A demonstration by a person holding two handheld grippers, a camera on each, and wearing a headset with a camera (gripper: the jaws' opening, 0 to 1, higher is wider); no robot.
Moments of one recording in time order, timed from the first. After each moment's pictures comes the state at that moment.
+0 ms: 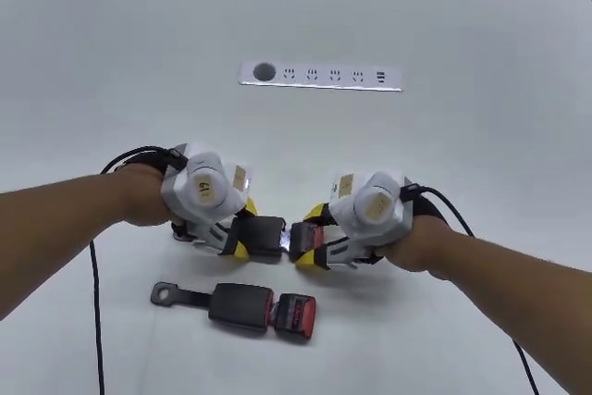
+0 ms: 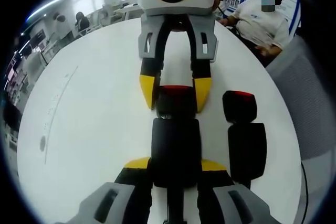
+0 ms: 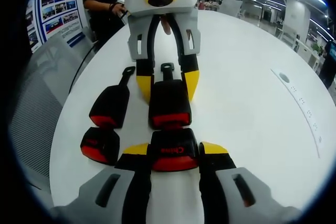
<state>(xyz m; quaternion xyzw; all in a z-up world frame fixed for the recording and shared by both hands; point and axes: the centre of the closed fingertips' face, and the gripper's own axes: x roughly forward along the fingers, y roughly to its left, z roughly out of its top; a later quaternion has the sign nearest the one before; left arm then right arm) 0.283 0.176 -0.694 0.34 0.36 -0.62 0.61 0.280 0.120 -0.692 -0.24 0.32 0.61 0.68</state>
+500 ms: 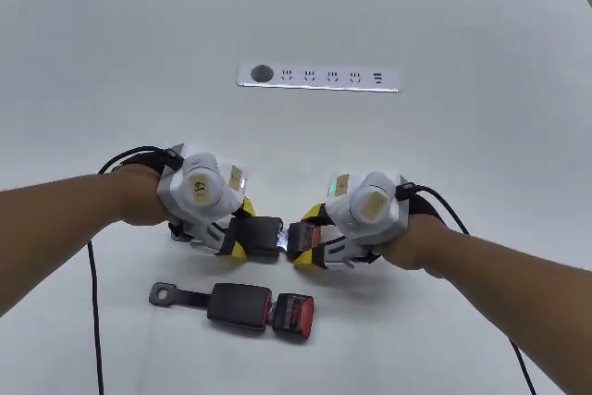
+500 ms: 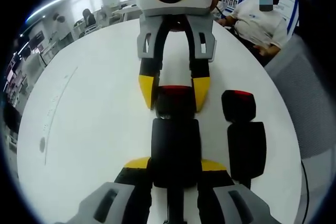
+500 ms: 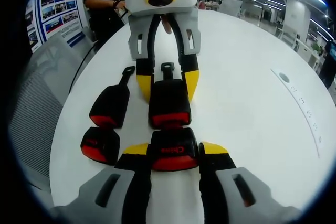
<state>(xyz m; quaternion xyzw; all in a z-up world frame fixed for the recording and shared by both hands) 0.282 0.177 -0.693 0.34 0.35 -0.63 0.60 0.279 0.119 -0.692 -0.24 0.32 0.61 0.68</state>
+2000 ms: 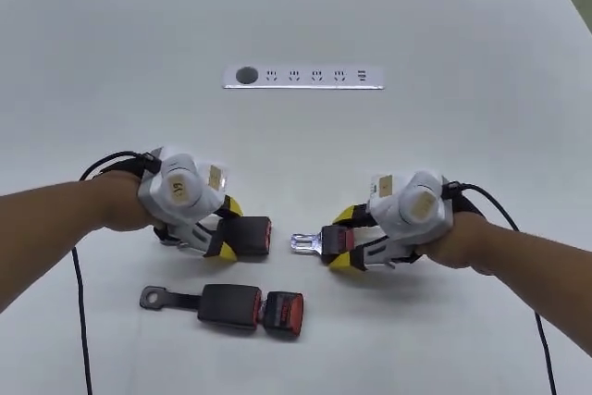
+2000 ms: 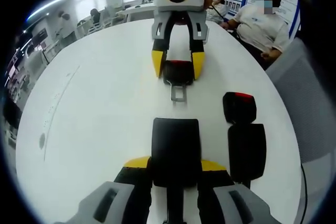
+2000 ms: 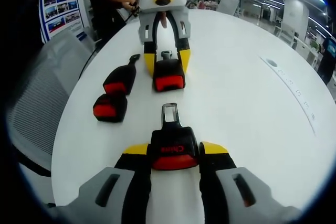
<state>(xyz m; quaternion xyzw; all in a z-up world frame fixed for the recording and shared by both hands) 0.283 0.177 -0.693 0.33 0.35 -0.62 0.61 0.271 0.047 -0.691 -0.24 0.33 0.61 0.68</state>
